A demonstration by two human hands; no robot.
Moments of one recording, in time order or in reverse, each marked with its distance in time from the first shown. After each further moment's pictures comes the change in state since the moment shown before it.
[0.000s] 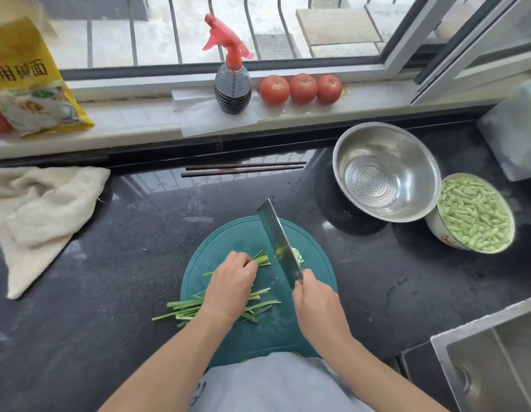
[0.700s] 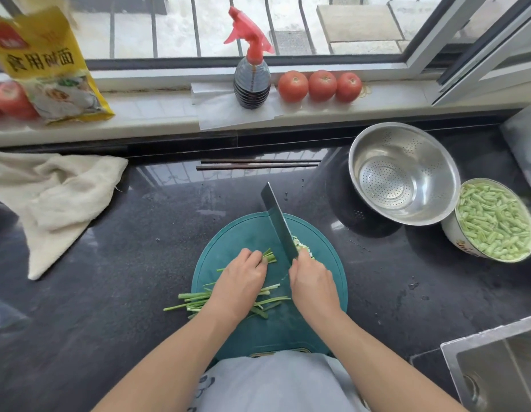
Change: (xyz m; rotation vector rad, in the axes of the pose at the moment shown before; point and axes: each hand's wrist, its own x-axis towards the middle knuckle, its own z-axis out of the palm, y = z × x) left_hand -0.007 -0.001 -0.004 0.157 -0.060 0.120; right_hand 0.034 -0.025 0.009 -0.037 0.043 -0.038
